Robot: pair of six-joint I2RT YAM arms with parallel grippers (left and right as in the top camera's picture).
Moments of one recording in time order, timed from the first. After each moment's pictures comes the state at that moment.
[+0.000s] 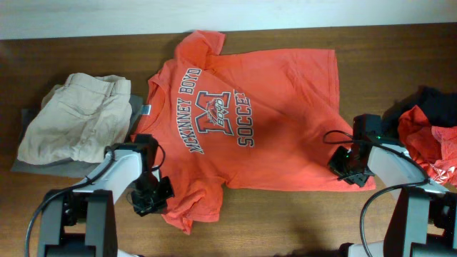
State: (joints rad) left arm -0.08 1.67 0.80 -1.01 0.20 -0.42; right arm -0.20 1.59 0.78 -0.67 -0.03 0.49
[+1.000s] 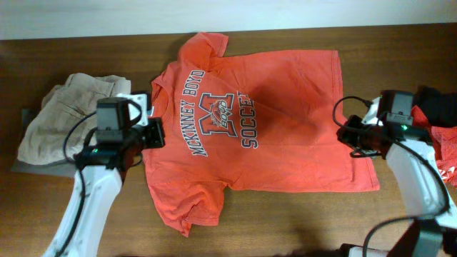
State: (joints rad) left arm -0.04 1.34 0.93 -0.45 0.27 -0.15; right arm -0.24 1.47 0.98 -0.67 -0.25 0.36
